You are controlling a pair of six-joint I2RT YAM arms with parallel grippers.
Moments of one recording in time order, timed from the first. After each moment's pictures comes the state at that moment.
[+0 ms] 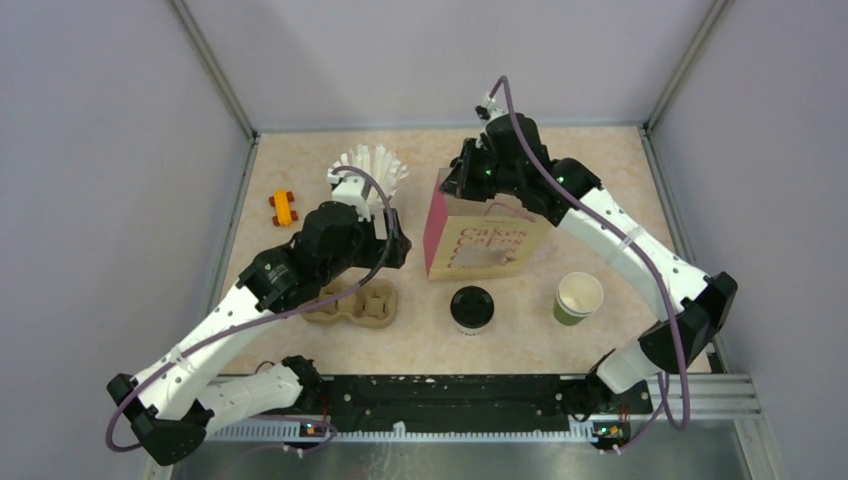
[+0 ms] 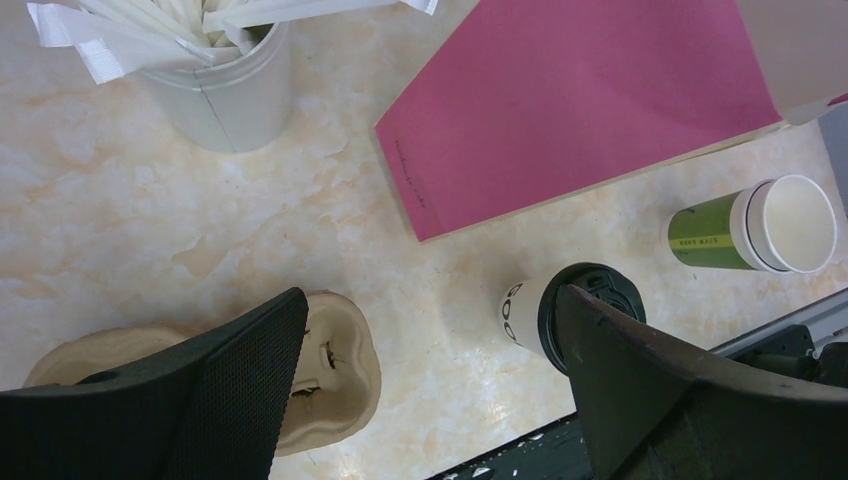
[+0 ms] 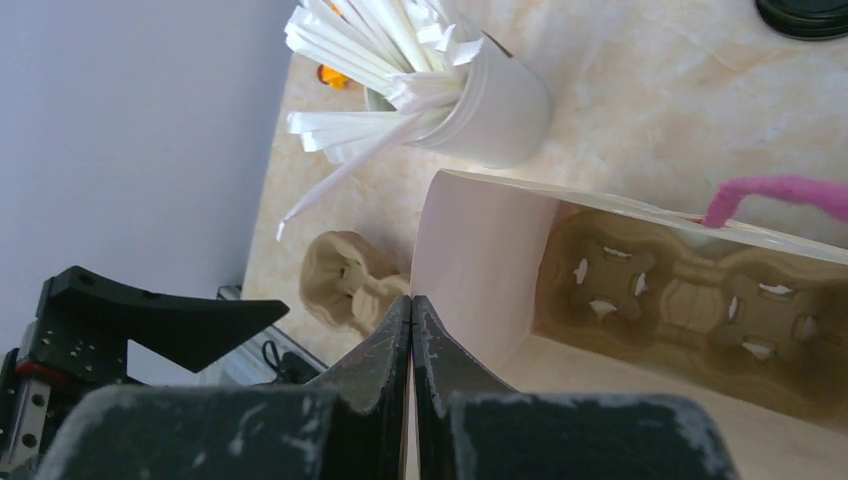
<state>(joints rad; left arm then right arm) -0.76 0.97 1.12 -0.69 -0.23 -0.51 0.72 1.51 1.65 -0.67 -0.06 0.67</state>
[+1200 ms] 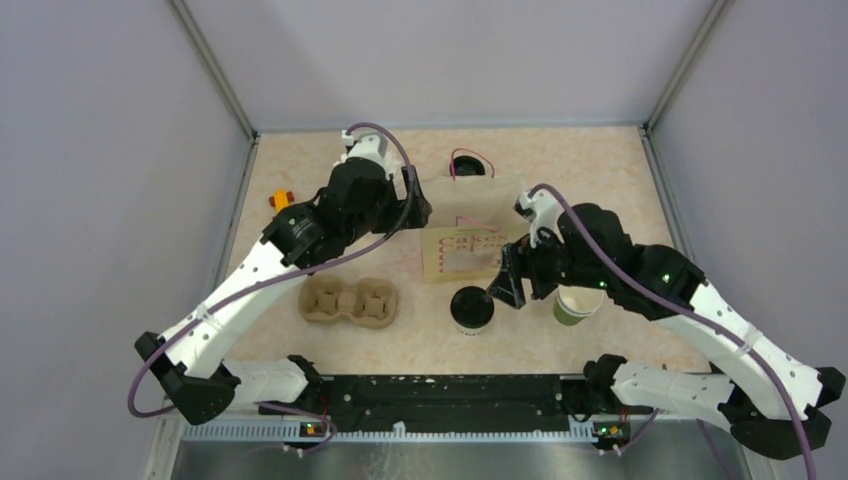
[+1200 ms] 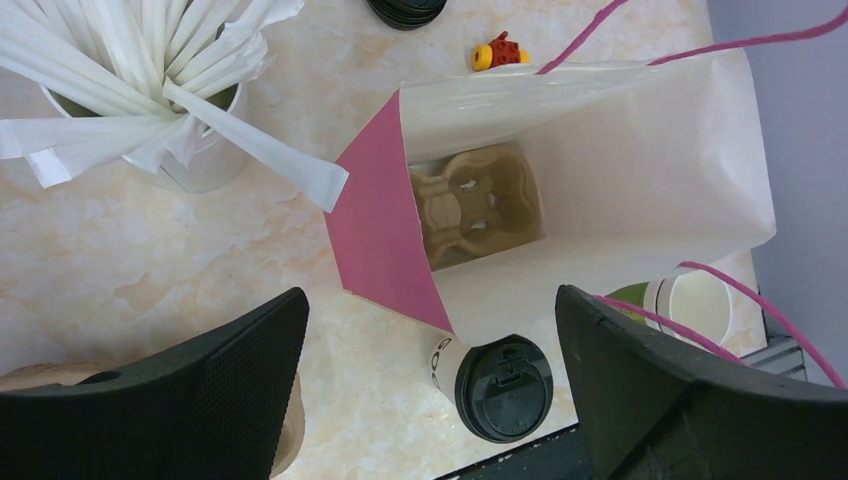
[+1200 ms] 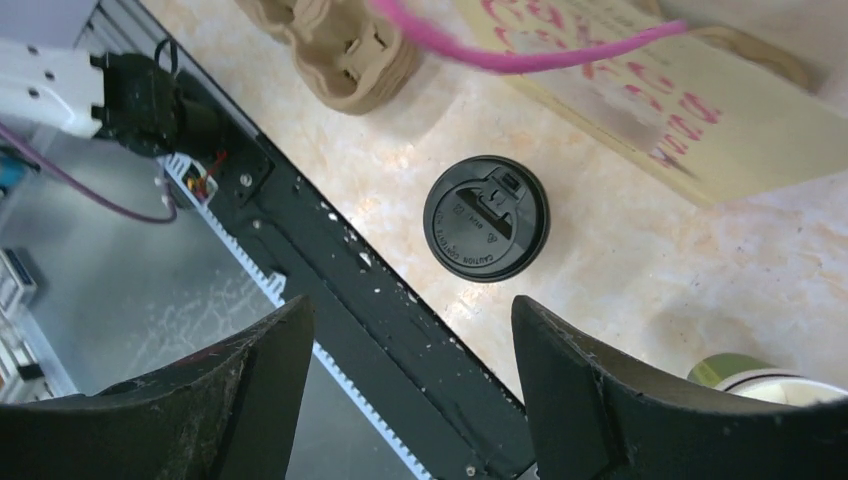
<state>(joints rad) -0.76 1.21 1.42 -0.75 -0.25 -0.64 0.86 0.93 1.27 -0.94 -0.12 0.37</state>
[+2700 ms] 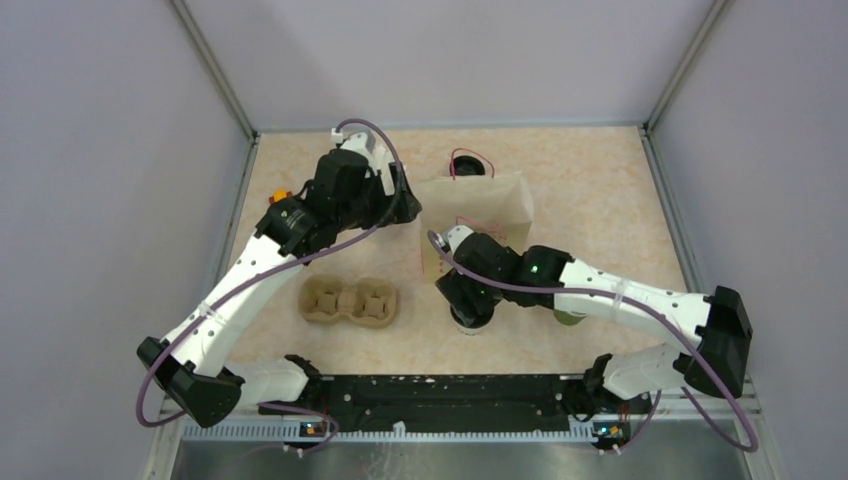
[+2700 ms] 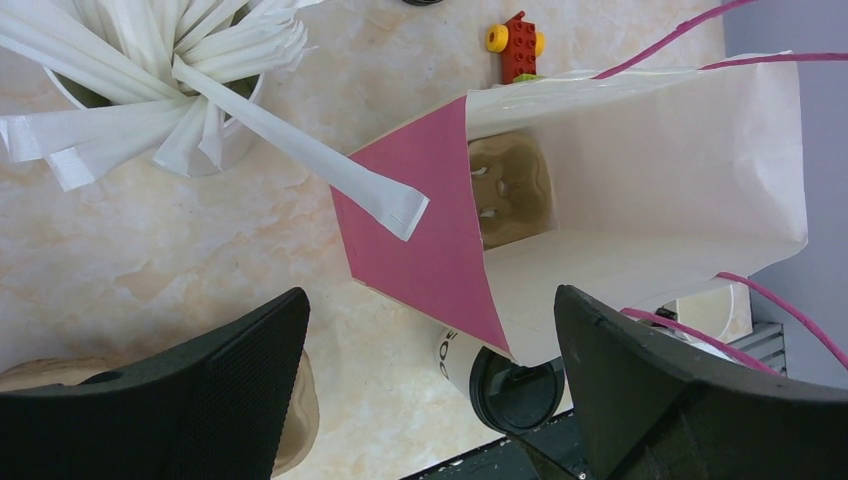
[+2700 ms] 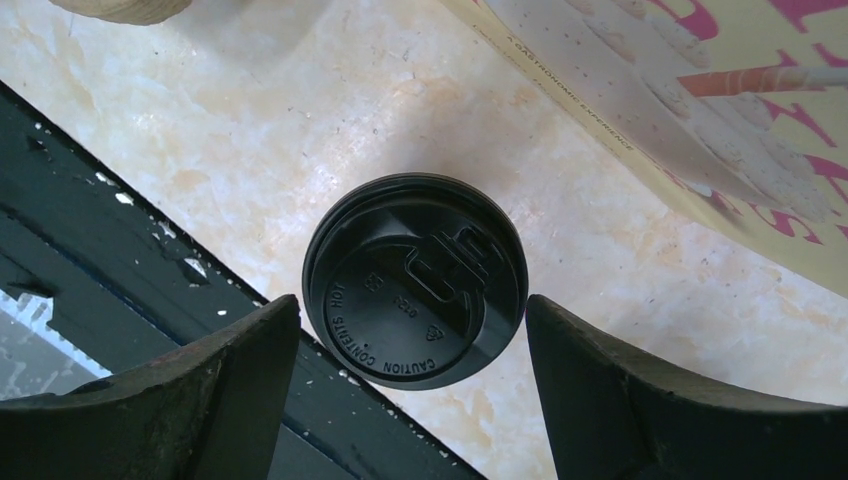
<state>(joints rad) -0.61 1.23 1.41 -0.77 -0.09 -0.62 1.08 1.31 1.11 -0.78 0.18 0.27</state>
